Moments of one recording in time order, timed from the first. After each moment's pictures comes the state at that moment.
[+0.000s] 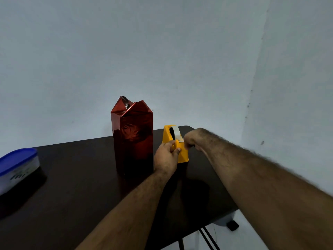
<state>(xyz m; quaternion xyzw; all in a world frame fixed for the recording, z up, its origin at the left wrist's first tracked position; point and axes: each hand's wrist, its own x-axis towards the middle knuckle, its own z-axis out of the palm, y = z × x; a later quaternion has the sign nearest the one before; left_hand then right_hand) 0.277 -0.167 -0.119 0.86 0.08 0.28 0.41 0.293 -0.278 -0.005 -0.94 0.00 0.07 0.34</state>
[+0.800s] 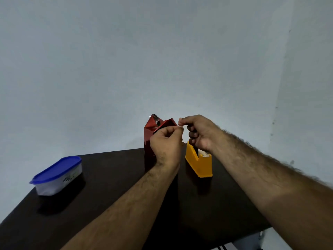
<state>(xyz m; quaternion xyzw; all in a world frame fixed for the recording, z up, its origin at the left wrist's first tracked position) 0.172 -0.138 0.006 0.54 0.07 0.44 0.72 0.230 -0.226 0.065 -0.66 -0.14 0.12 0.73</state>
